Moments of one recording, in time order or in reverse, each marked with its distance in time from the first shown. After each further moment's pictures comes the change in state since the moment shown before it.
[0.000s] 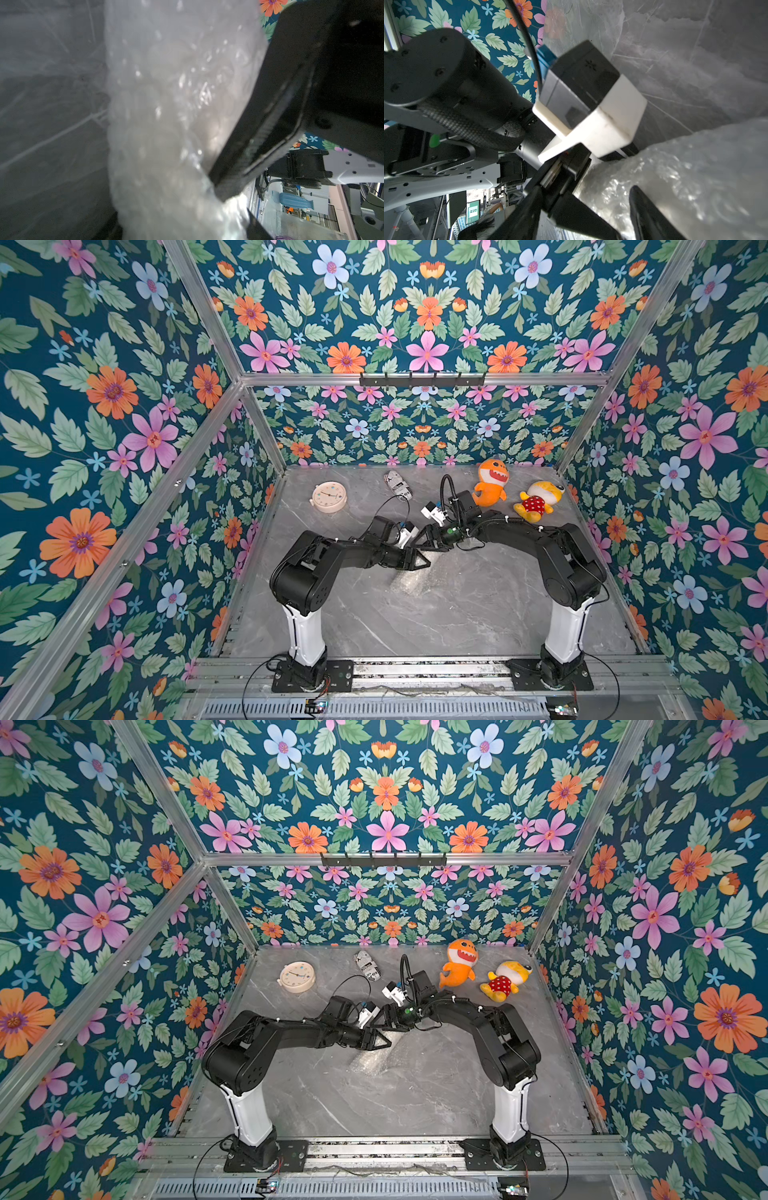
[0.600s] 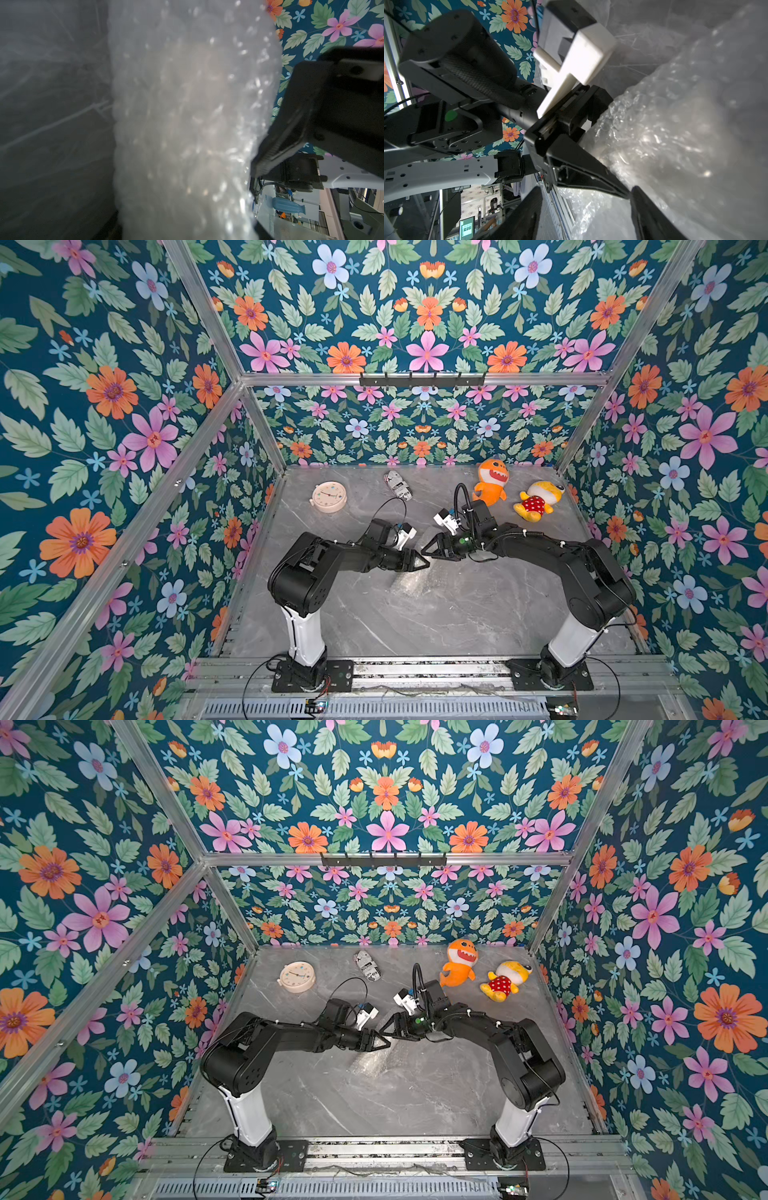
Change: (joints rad) left arm 0.007 -0.013 -0.054 0.101 0.008 -0.079; right arm -0.019 -0.174 -0.238 0.124 0.034 0.080
